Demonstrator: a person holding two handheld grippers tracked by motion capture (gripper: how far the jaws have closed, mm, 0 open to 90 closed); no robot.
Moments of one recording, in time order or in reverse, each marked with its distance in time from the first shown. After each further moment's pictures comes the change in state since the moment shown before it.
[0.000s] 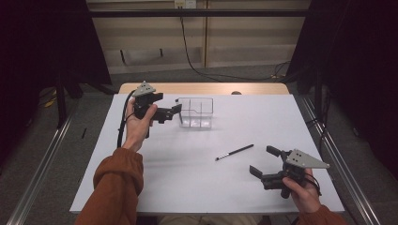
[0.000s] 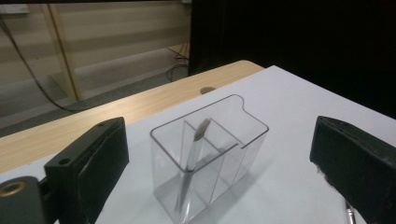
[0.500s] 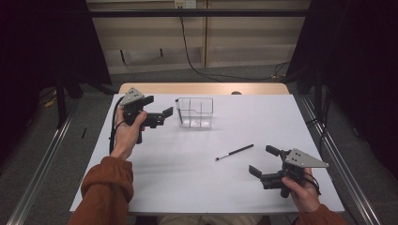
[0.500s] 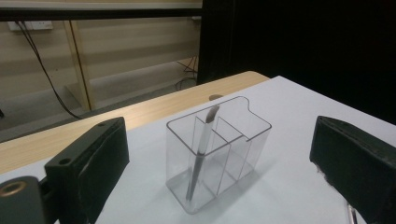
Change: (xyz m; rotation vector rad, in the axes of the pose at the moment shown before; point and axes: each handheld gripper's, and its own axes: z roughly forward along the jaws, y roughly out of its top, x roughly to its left) left arm -0.001 -0.013 -0.030 -0.066 0.026 -0.002; right arm 0.000 0.000 0.002 0.003 0.003 -0.005
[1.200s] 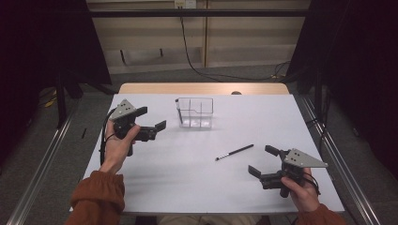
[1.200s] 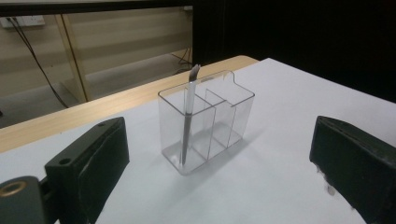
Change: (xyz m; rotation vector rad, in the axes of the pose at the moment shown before) left arm -0.009 -0.020 -0.035 0.026 -0.031 0.038; right arm 0.001 0.000 0.001 0.003 0.003 -0.006
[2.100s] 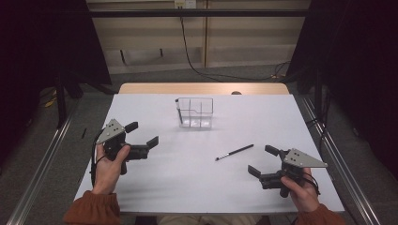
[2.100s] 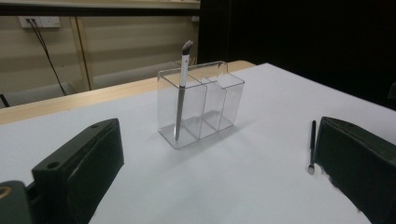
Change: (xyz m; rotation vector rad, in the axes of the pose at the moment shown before) left arm -0.020 -0.038 -0.038 -0.058 0.028 -0.057; right arm 0.001 0.001 0.000 0.003 -0.004 -0.006
